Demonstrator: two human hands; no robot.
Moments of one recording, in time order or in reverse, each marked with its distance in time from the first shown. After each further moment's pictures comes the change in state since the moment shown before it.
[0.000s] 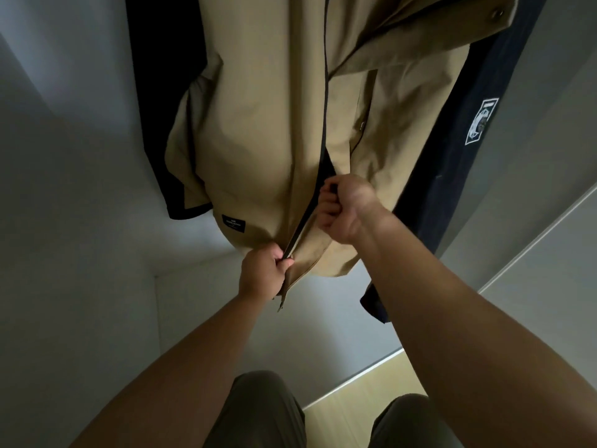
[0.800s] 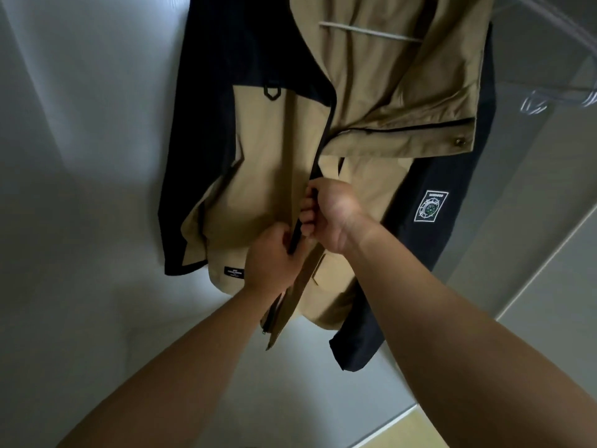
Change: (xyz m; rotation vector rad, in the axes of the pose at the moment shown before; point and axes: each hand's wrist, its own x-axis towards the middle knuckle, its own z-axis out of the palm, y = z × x) left_hand 0.074 0.109 -0.064 -0.140 0.262 0.226; right_hand -0.053 -0.073 0.061 -0.361 -0.103 -0.341
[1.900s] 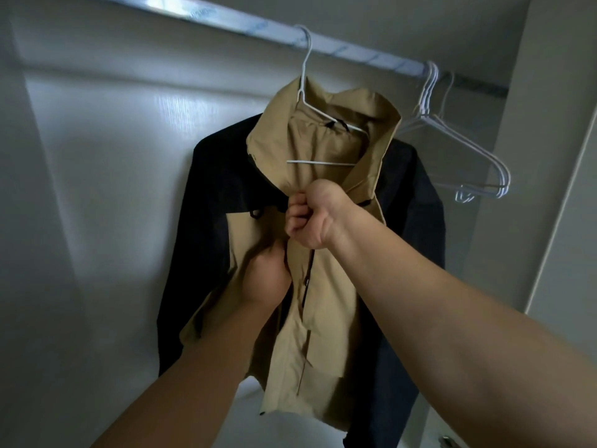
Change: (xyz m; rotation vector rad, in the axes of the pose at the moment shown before) left_hand 0.114 0.082 -0.052 0.248 0.086 0.208; right_hand -0.042 -0.153 0.029 0.367 -0.165 0.062
